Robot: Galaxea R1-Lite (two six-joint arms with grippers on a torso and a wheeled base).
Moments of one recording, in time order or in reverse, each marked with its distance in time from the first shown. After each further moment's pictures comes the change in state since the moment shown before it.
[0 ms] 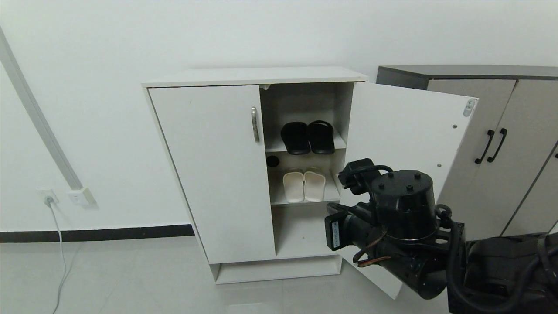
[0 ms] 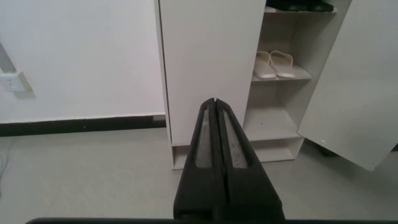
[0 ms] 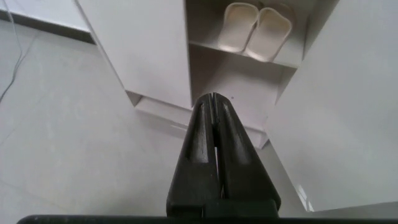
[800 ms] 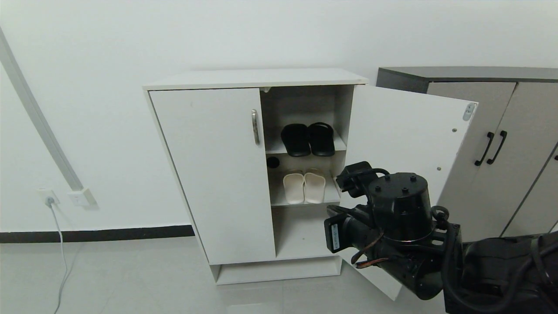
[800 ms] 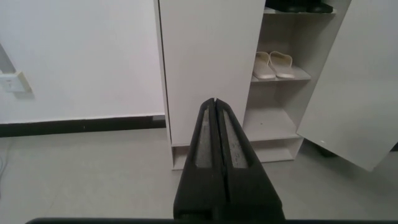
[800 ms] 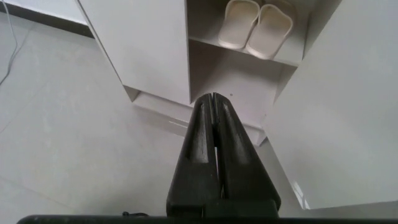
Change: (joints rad) left arm 0.000 0.000 0.000 0.001 0.000 0.000; right arm -0.001 0.010 0.003 0.002 -0.002 -0.012
